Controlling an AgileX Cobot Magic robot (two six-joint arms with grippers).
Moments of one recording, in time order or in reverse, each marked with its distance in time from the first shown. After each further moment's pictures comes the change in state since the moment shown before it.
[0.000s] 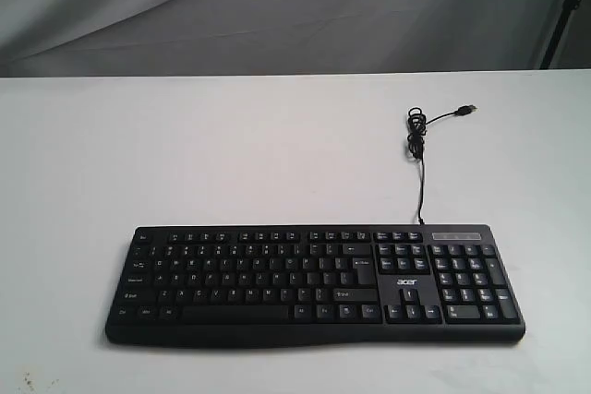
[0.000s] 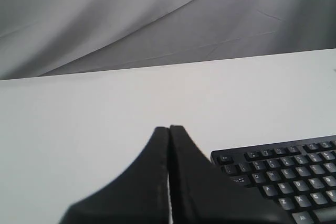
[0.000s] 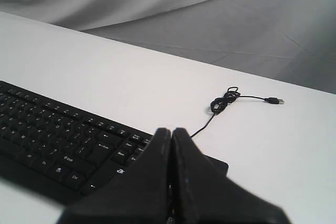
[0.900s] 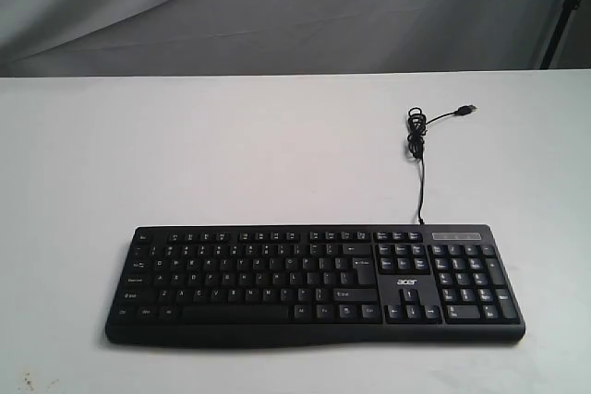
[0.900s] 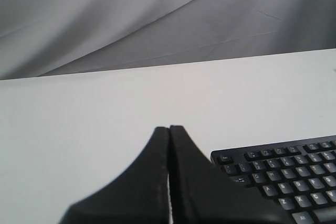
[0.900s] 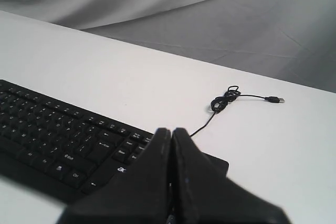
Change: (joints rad) left arm 0.000 0.000 0.000 0.000 0.000 0.000; right arm 0.000 0.000 -0.003 0.000 0.010 0.000
